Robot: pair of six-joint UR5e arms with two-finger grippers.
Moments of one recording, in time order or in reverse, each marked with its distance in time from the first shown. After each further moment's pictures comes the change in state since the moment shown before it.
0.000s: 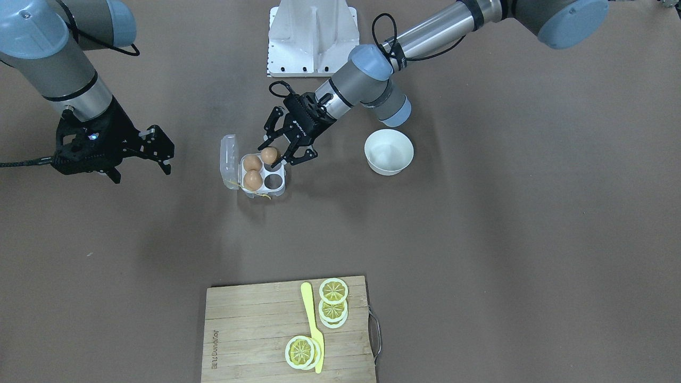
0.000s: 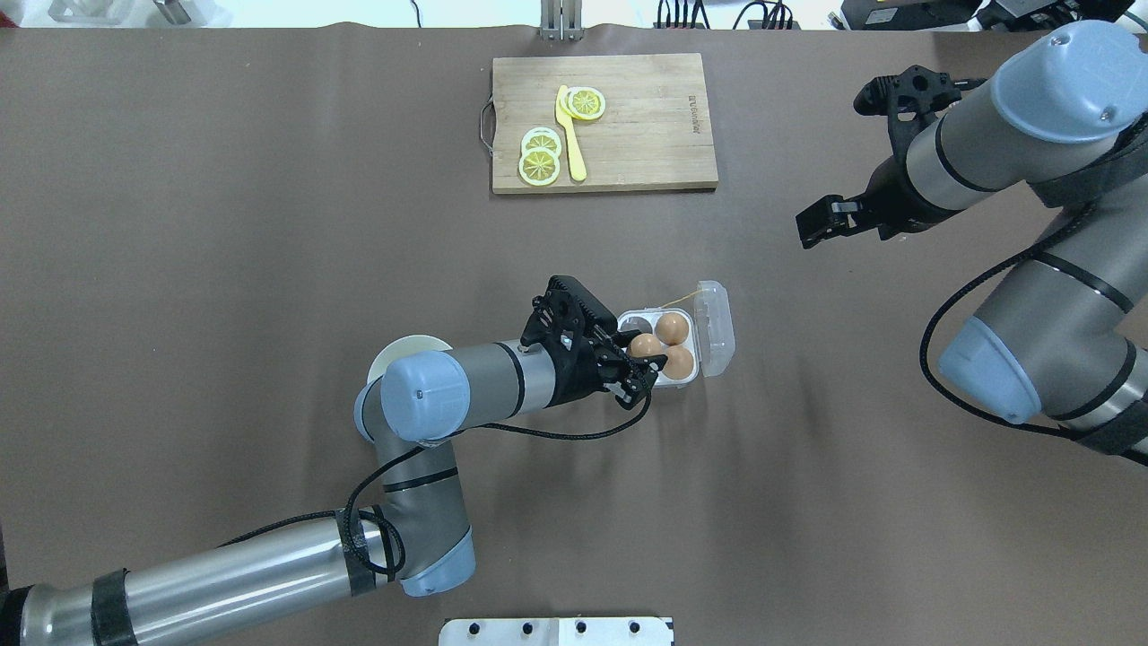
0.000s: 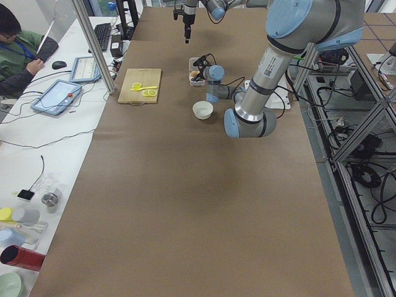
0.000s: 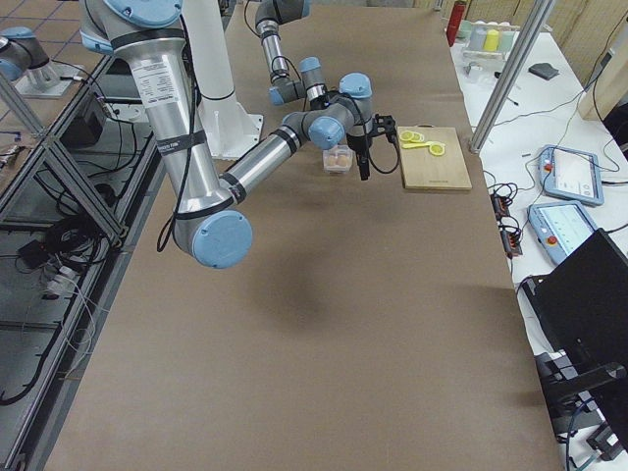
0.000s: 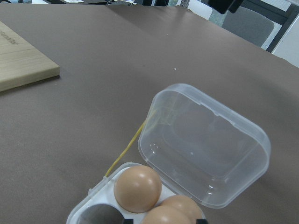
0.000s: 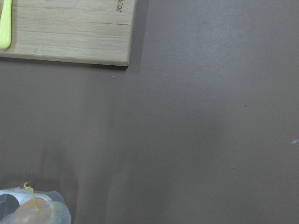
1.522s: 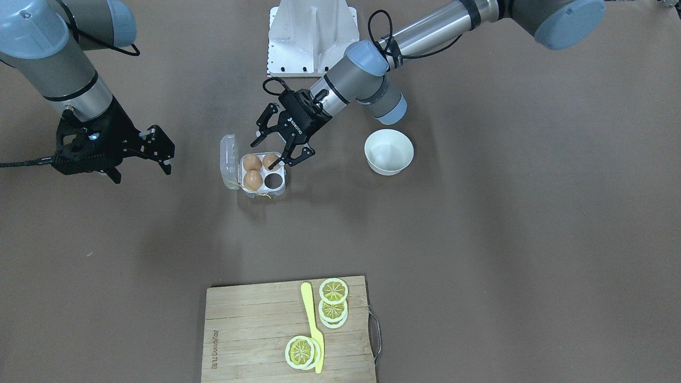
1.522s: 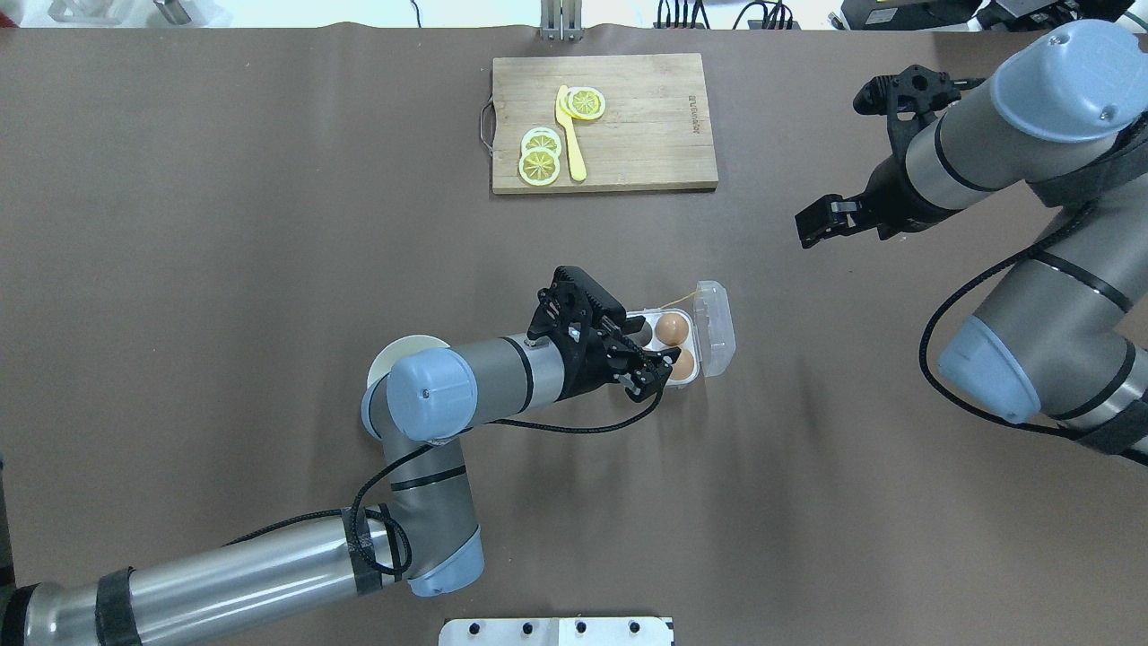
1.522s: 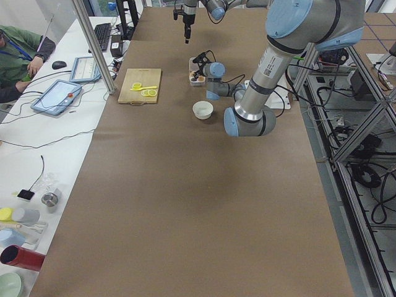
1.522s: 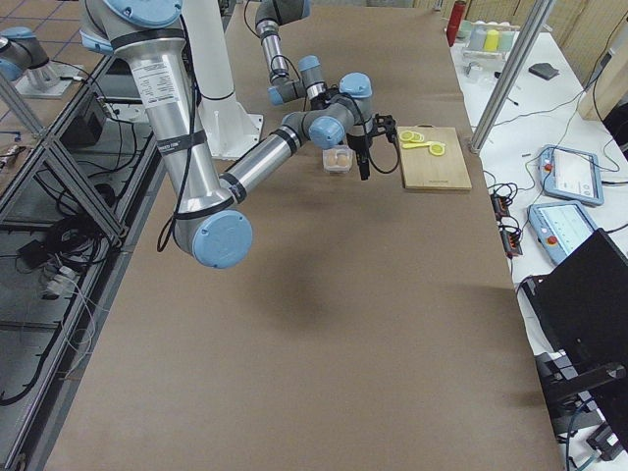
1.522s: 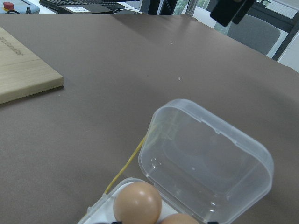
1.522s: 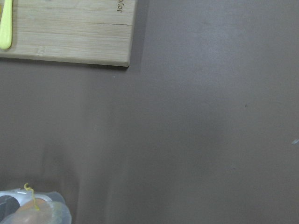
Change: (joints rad) left arm -0.006 -0.010 -0.027 0.011 0.027 -0.019; right arm 0.000 0.001 0.000 0.000 0.001 0.001
